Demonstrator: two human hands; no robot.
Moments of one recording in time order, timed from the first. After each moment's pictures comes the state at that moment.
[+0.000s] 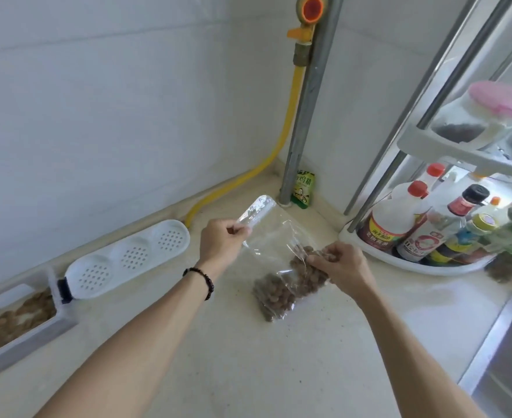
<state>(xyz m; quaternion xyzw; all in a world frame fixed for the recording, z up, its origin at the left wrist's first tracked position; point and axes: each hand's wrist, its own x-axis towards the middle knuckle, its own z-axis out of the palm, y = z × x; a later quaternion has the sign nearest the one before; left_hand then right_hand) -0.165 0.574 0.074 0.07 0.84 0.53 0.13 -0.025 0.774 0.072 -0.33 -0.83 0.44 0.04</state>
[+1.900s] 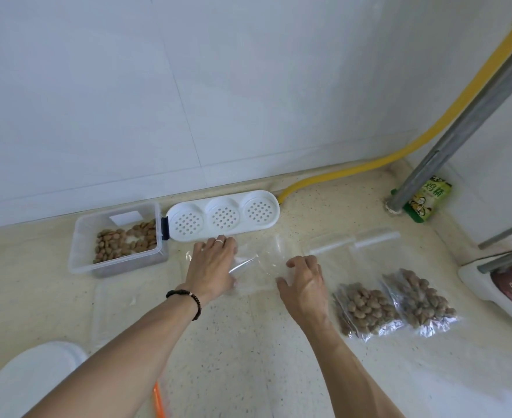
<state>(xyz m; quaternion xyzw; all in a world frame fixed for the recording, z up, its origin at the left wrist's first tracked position) -0.154 0.400 -0.009 0.15 0.99 0.04 0.06 -0.099 0.587 -0.023 -0.11 -0.94 0.31 -0.02</state>
